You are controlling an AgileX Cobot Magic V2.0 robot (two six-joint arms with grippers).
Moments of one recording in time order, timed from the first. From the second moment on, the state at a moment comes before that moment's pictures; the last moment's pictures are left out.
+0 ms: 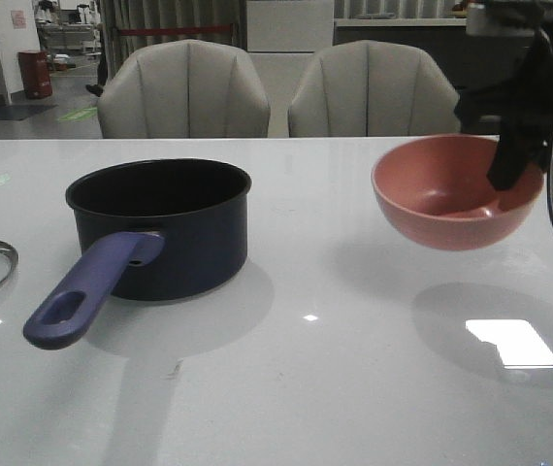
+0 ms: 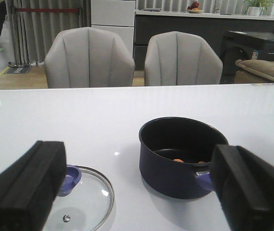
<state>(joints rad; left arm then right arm) -0.20 0.01 -0.28 -0.08 0.38 -0.01 0.14 1.77 -1.26 0.14 0.64 -0.12</state>
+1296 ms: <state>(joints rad) -0.20 0.01 -0.28 -0.08 0.38 -0.01 0.19 1.35 -1.15 0.11 0.57 -0.09</state>
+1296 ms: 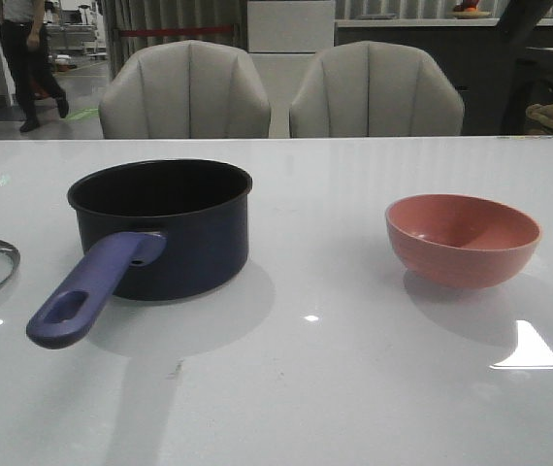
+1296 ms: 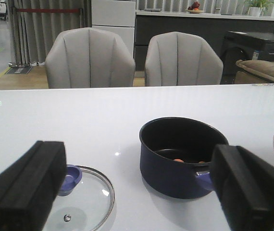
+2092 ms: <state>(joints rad) -0.20 0.01 -0.28 -0.08 0.38 -0.01 0.20 0.37 -0.38 0.12 0.25 -0.10</state>
